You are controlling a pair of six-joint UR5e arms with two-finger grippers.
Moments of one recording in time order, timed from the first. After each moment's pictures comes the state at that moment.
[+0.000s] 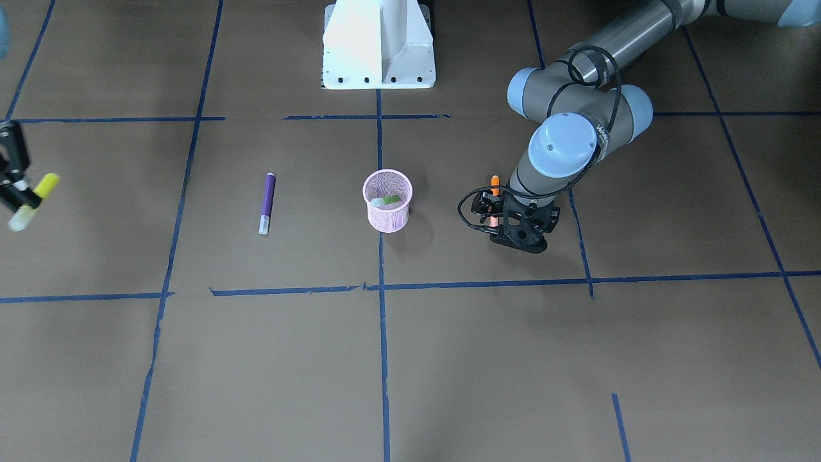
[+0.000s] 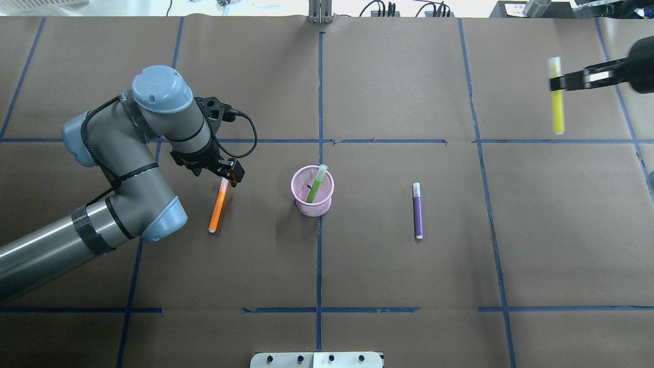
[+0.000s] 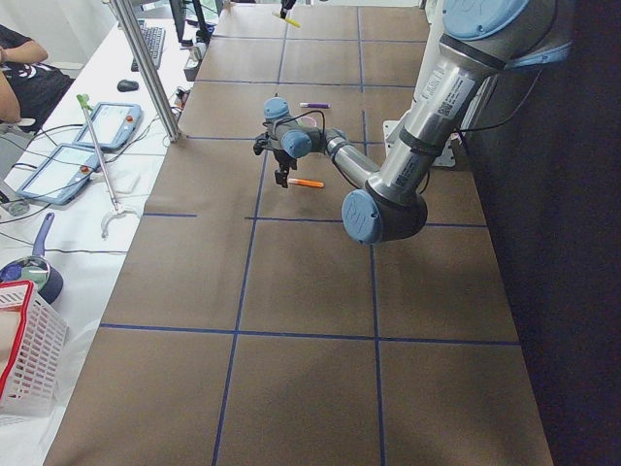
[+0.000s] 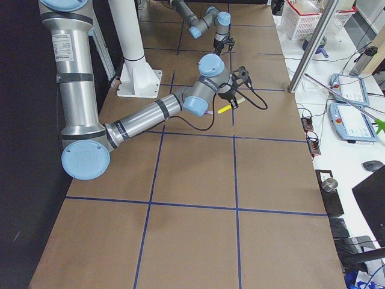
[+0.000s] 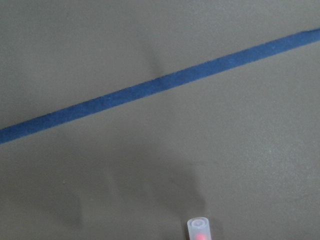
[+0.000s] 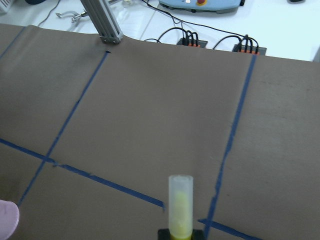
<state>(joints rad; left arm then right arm) -0.69 -2.14 -1.51 -1.71 -2.12 -0.73 1.10 -1.47 2.00 -0.98 2.15 0.75</state>
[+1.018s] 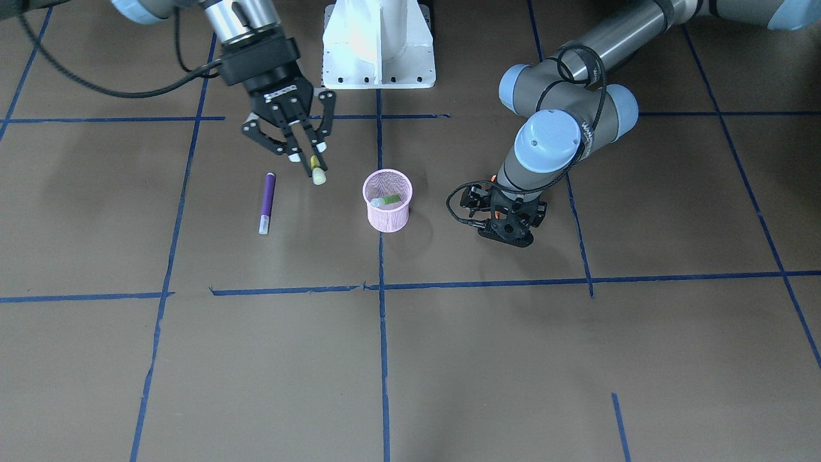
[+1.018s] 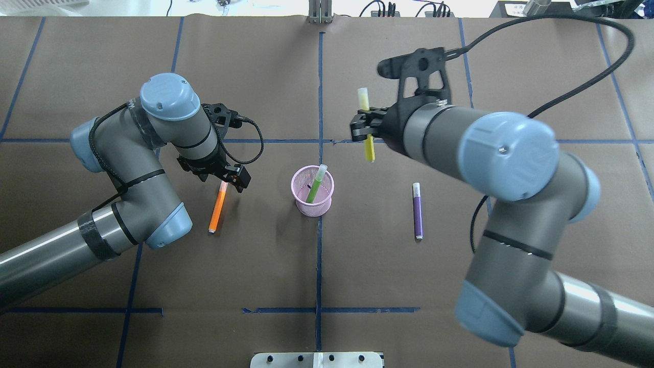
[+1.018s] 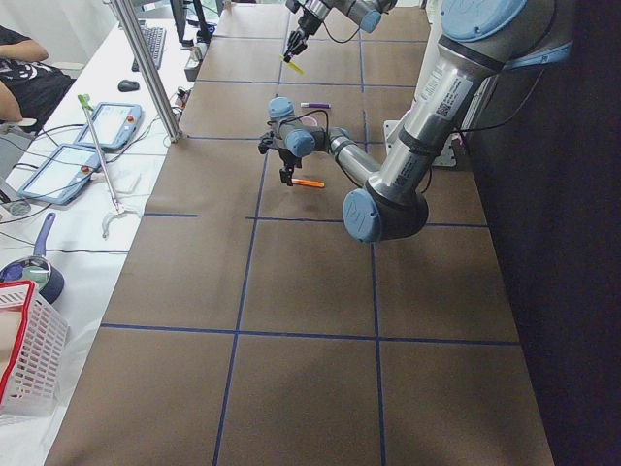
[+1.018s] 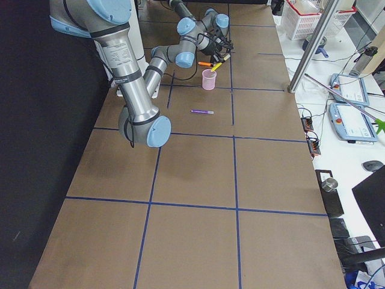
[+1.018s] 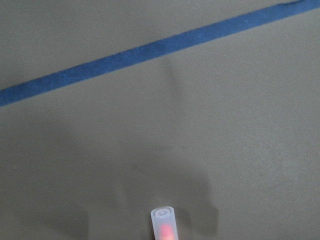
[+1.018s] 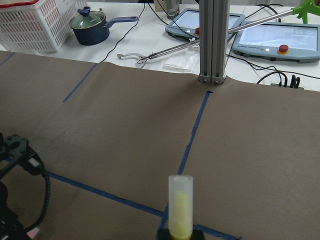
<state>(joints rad) -0.68 -2.15 -1.50 -1.73 -2.12 -0.74 0.51 -1.02 1.99 -1.29 1.40 0.94</state>
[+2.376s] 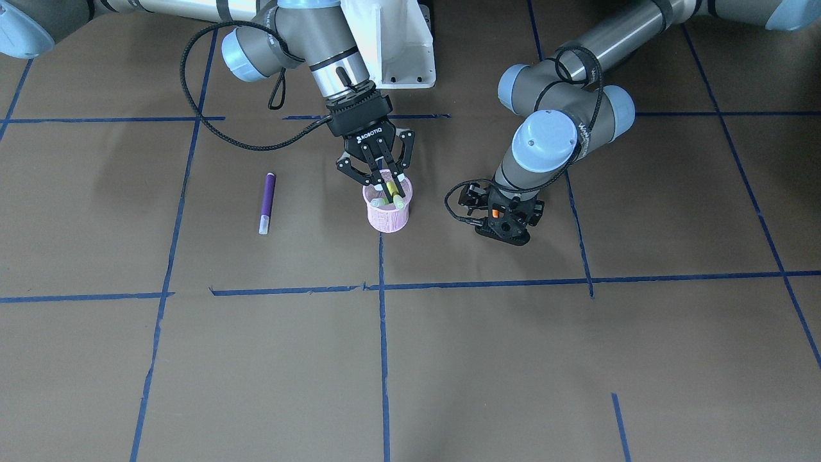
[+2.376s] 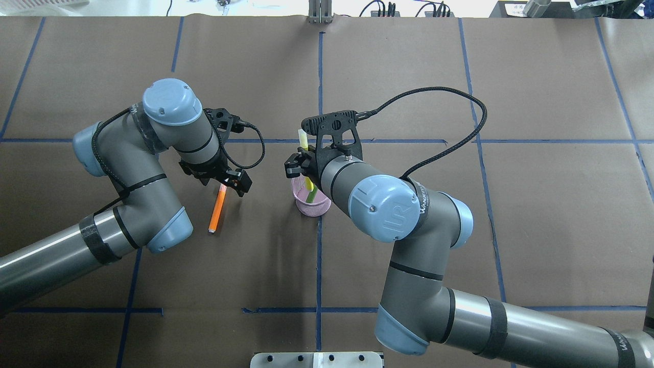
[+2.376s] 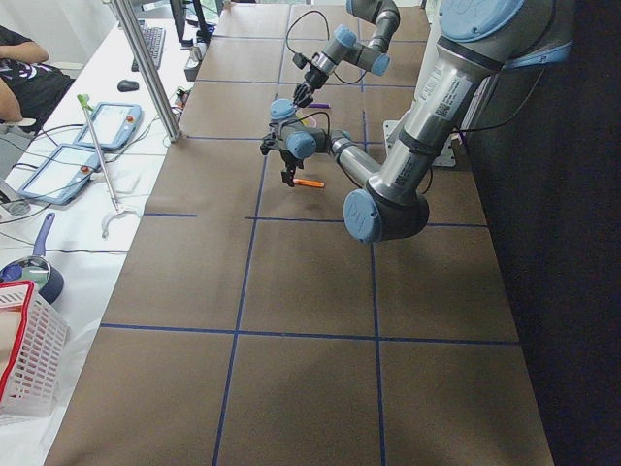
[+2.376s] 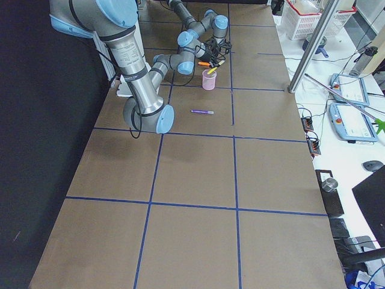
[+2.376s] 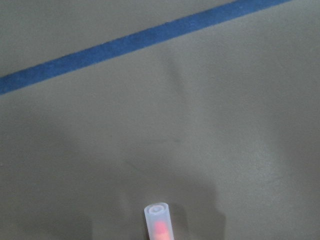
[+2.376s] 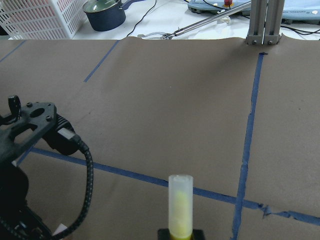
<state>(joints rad) -0.67 -2.14 -1.50 -1.73 -2.12 -0.73 0.38 -0.92 1.67 -1.03 1.28 1.03</state>
